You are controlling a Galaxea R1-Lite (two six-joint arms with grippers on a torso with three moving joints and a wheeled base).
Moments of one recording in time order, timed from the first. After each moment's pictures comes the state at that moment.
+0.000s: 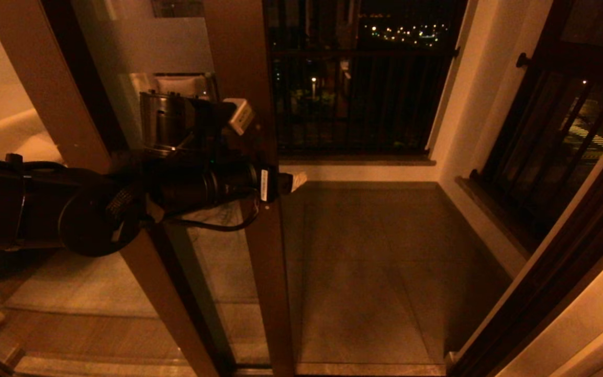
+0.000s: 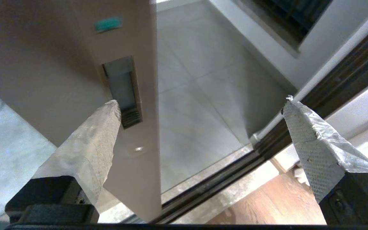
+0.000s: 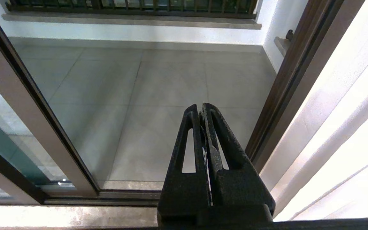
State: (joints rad) left arm -0.54 1.78 -1.23 -0.36 -0.09 -0.04; right arm 0.00 0.00 0.00 0.02 0.02 -0.06
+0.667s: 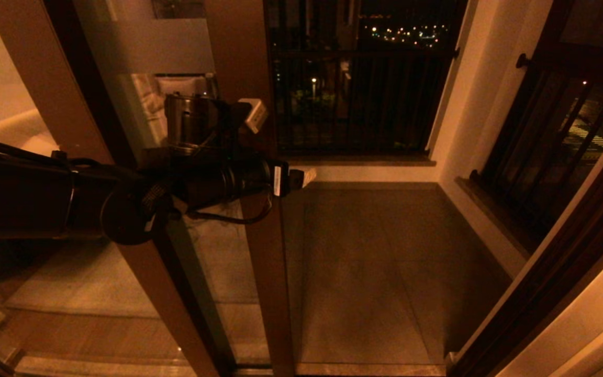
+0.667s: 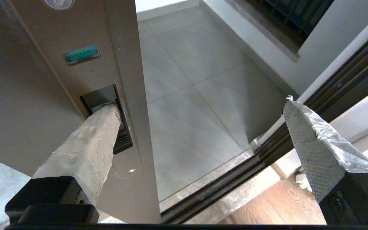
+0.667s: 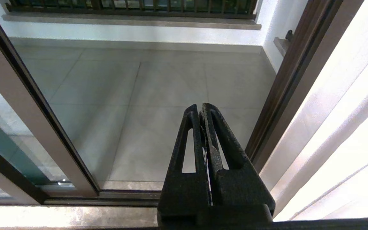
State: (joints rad) left arm -0.54 1.87 -1.32 -0.36 -0.09 -0.05; right arm 0.00 0.00 0.00 0.02 0.02 -0.07
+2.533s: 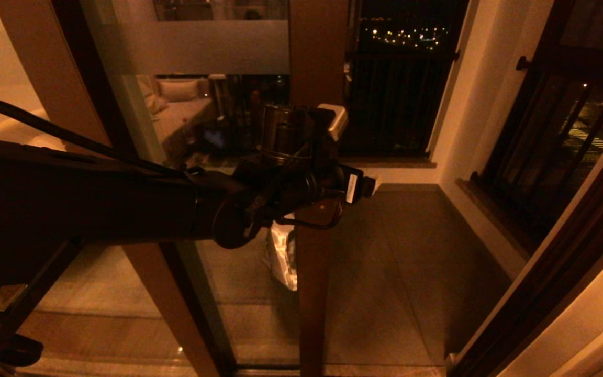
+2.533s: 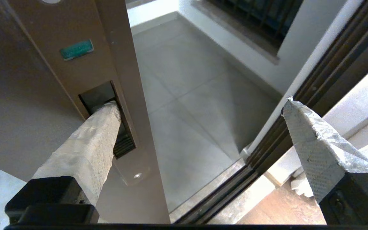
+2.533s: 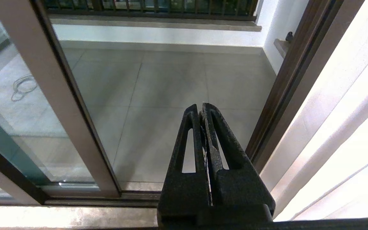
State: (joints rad) left arm -0.75 2.09 -1.60 -0.35 0.01 0.00; right arm 0.00 0.00 0.00 0.02 0.02 -0.07
